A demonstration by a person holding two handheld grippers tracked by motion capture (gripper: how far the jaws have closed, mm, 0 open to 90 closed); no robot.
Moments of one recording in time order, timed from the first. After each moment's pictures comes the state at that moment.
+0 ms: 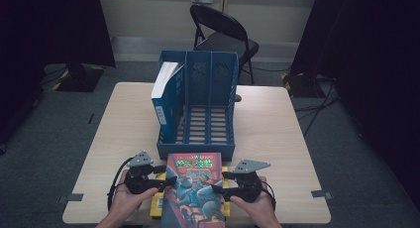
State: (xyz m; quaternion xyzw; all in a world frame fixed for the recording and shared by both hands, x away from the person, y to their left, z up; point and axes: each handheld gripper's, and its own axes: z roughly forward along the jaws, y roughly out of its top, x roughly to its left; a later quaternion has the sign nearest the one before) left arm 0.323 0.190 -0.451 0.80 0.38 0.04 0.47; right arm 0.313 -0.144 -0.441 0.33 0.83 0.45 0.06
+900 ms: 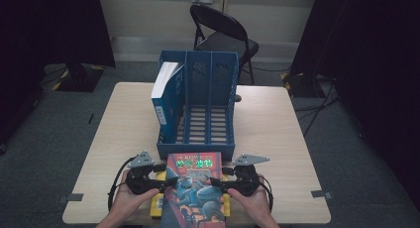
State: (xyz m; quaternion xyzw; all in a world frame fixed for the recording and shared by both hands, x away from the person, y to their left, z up) left arm 0.325 0.188 -0.454 0.80 0.36 0.06 0.48; right arm 0.326 -0.141 -0.445 0.38 0.80 0.46 0.04
